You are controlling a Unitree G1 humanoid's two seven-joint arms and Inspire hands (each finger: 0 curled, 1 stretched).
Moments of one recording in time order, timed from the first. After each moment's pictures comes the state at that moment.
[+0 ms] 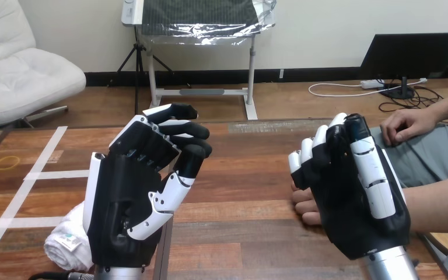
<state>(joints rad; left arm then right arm) 0.27 -0.05 -0.15 -0.12 -0.24 -0.67 -0.23 0.27 -0.01 0.04 -0.41 0.78 0.04 0.33</state>
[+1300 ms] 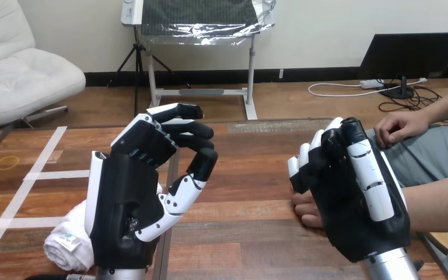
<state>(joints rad) 0.27 -0.05 -0.16 -0.11 -0.12 -0.74 -0.14 0.27 -0.02 0.03 -0.41 0.74 0.05 0.35</state>
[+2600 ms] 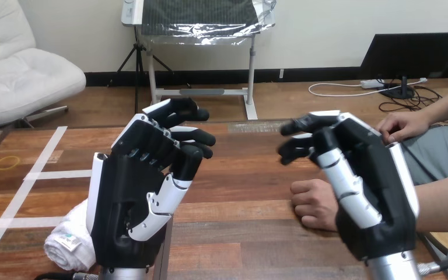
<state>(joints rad) 0.27 -0.05 -0.18 -0.10 -0.24 -0.70 -0.21 0.29 -0.04 0.10 -0.35 0.24 -0.29 0.23</state>
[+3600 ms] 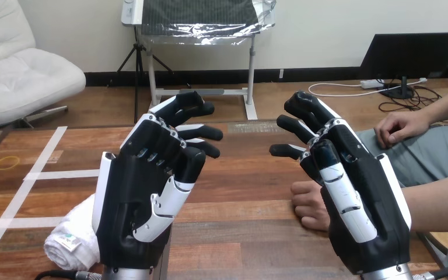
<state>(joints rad) 0.27 -0.05 -0.18 -0.10 -0.23 -0.69 -0.23 0.34 -0.05 0.13 -0.34 0.26 -0.34 0.26</state>
